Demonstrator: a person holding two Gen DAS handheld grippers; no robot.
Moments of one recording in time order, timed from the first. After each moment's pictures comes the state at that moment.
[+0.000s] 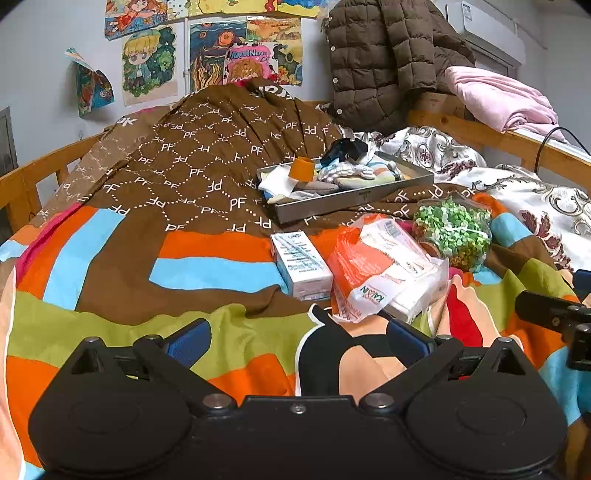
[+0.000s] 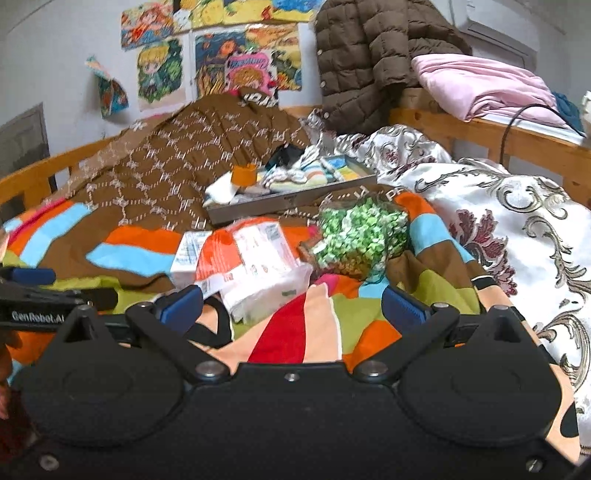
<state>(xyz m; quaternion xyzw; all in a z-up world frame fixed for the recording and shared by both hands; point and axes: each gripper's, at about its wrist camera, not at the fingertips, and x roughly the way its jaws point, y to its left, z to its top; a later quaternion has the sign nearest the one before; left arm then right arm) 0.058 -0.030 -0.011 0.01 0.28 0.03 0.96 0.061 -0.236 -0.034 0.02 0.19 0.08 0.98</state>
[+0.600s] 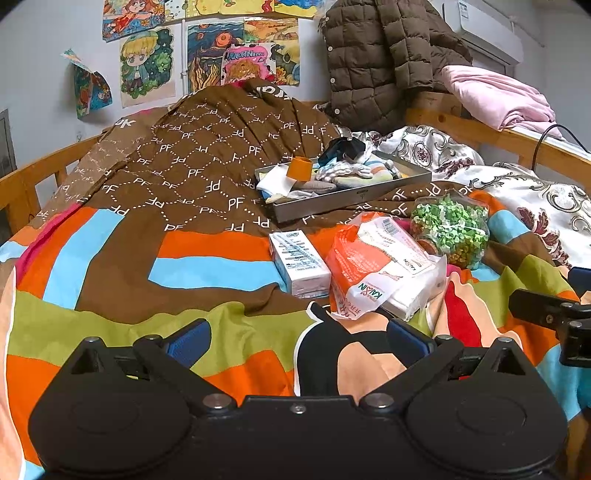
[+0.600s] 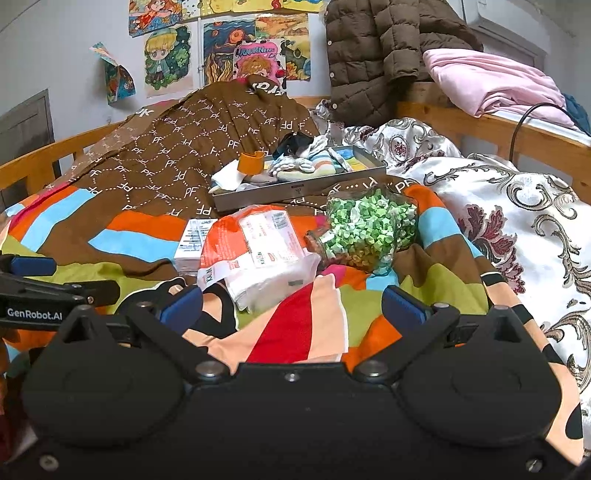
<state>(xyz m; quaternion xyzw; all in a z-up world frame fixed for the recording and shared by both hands) 0.055 -0.034 -0.013 0.02 0.28 0.03 0.96 0.063 -0.239 -0.036 0.02 0.20 0.09 0.98</state>
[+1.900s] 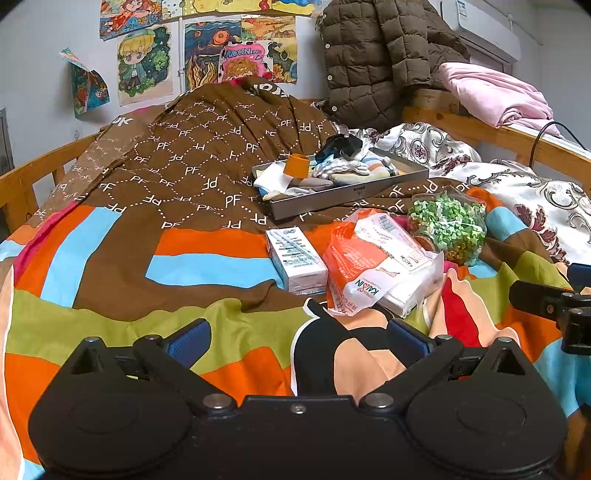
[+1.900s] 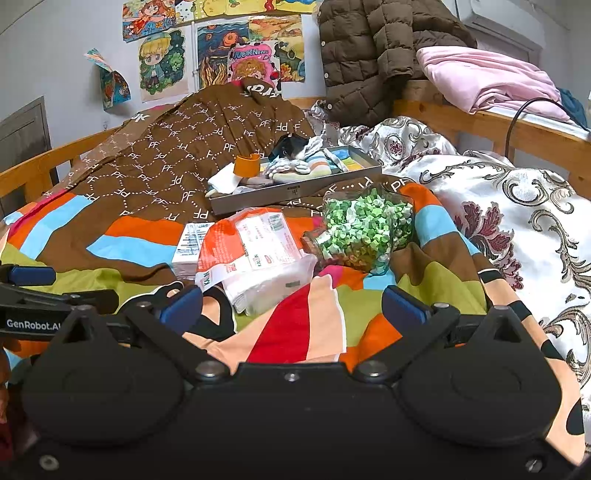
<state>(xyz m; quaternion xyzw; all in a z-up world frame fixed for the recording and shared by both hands) 0.055 -0.035 -0.013 0.02 0.28 0.03 0.96 0.062 -0.244 -0.036 0.03 0.20 0.08 0.98</state>
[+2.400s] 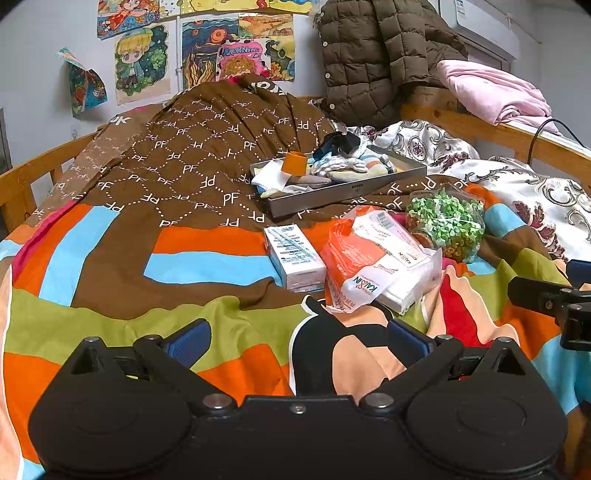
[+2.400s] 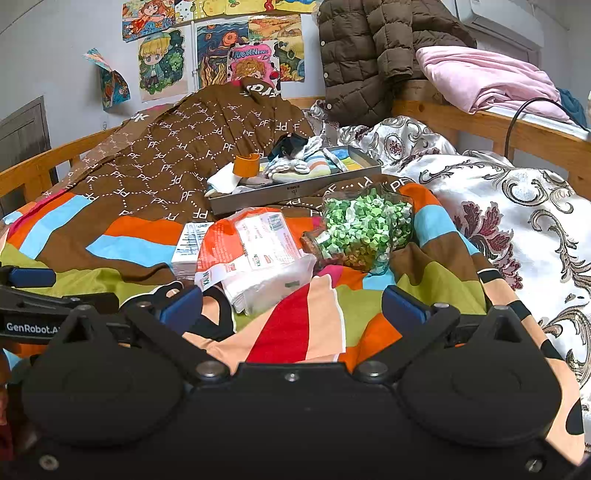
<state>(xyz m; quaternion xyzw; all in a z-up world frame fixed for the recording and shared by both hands) 0.053 -0.039 -0.015 0.02 0.28 0.02 0.96 0.061 -0.244 -0.036 0.03 0.20 0.08 0.98</state>
